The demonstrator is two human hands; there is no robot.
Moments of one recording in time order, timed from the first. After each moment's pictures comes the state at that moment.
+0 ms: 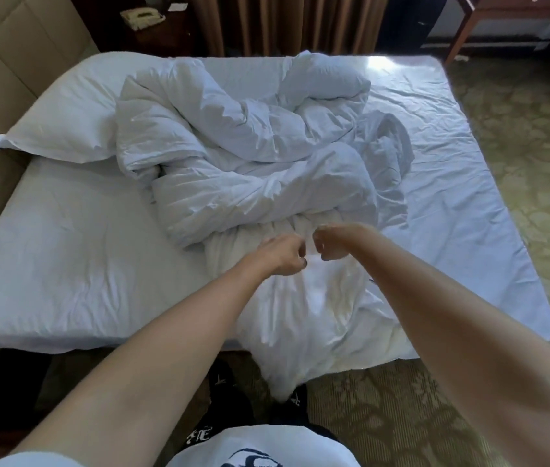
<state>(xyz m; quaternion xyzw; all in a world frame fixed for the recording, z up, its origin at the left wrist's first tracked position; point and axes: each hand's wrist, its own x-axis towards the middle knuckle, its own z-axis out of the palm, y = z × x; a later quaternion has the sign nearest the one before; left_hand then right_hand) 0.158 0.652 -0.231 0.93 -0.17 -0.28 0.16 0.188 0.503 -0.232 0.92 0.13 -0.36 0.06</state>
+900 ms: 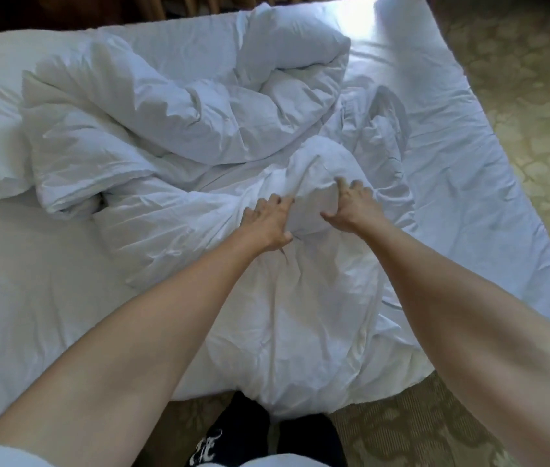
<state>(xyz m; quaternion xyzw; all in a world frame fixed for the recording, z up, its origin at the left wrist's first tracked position) 0.349 0.622 -0.299 0.93 -0.23 -0.26 0.06 0.333 0.431 -0.320 0.96 -0.16 -0.20 -0.13</state>
